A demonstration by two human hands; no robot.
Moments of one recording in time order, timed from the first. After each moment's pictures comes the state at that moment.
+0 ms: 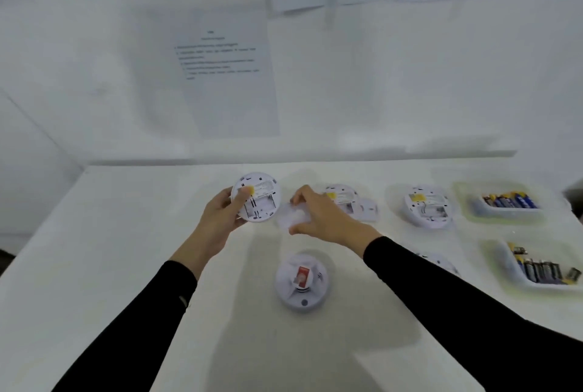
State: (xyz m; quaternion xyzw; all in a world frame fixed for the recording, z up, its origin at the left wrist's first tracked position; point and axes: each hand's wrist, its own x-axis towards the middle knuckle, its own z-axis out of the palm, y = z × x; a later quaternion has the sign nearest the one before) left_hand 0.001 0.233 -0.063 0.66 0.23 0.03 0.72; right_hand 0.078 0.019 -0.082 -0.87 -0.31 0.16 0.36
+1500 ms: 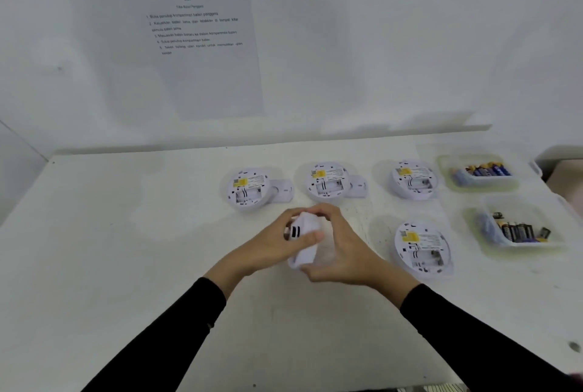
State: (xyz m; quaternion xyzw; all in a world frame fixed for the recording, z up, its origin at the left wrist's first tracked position) left_hand -0.041 0.150 -0.078 0.78 0.01 -0.20 0.59; right_hand -0.026 -0.036 -0.088 -0.82 -0.29 0.09 0.48
